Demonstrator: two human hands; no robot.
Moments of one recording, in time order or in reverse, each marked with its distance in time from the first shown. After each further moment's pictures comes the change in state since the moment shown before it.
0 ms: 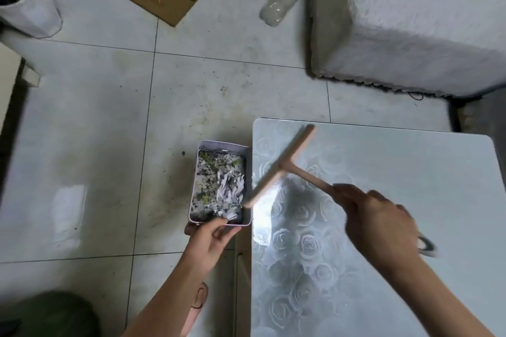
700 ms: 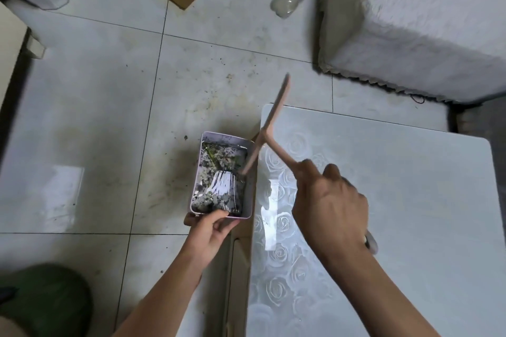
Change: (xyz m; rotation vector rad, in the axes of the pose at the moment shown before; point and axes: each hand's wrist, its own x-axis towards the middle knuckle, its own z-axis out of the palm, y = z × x) left_hand -0.007 -0.012 -0.023 -0.026 0.024 0.047; right_hand -0.025 -0.082 -0.017 -0.051 0.030 -0.056
